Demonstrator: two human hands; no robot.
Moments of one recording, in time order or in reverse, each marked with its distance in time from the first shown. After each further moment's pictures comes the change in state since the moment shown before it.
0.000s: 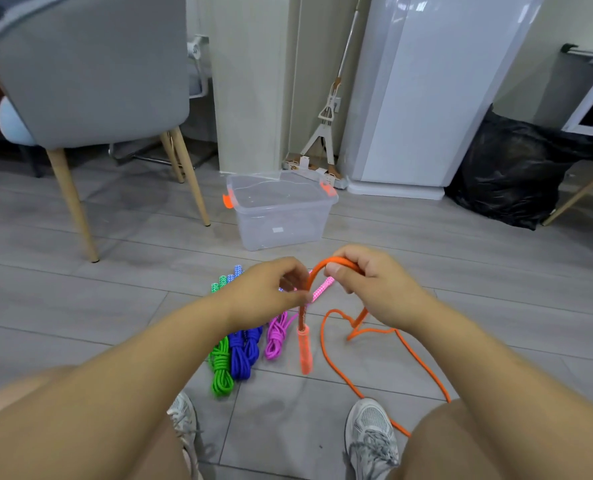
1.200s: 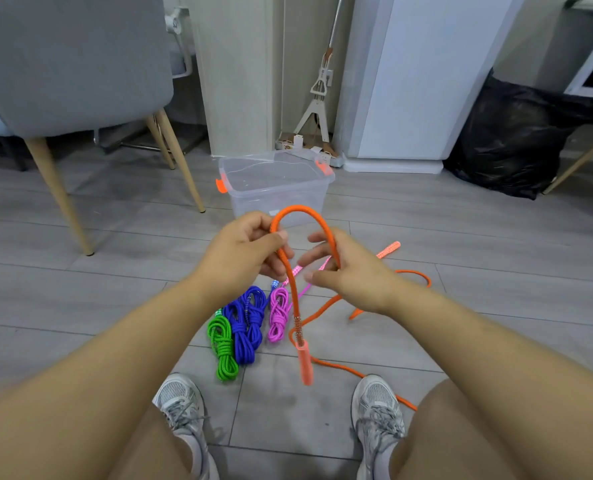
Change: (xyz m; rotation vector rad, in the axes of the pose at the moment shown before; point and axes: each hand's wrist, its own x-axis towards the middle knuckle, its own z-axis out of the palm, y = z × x) left_hand -0.004 0.017 -0.015 -0.537 0.249 -0.070; right_hand 0.015 0.014 0.029 0.138 -0.087 0.165
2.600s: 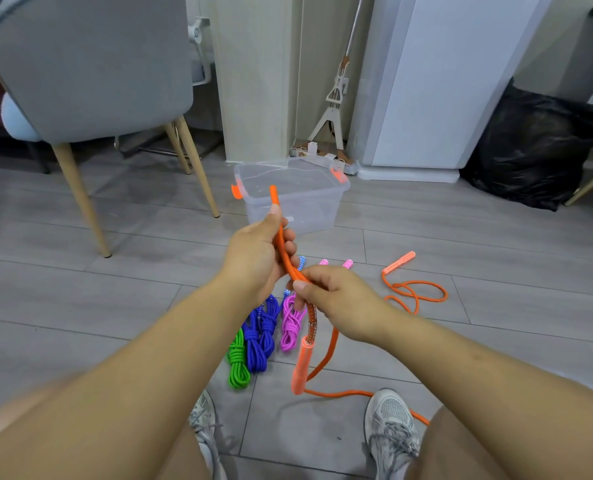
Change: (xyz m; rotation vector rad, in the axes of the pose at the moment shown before) left_hand 0.023 -0.003 0.004 -0.597 0.244 -0.227; right_hand 0.005 -0.007 0.036 -0.053 -0.097 -0.055
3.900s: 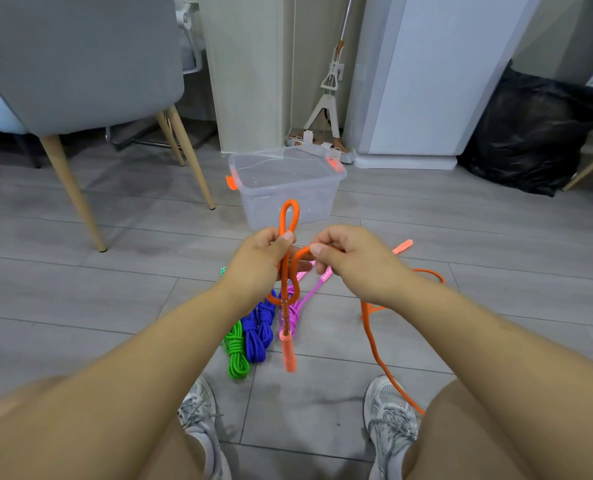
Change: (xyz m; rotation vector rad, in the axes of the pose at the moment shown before) left_hand -0.004 -0.022 -0.014 0.453 -0.174 0.090; right_hand 0.003 -0.011 -0.031 -0.049 0.140 0.001
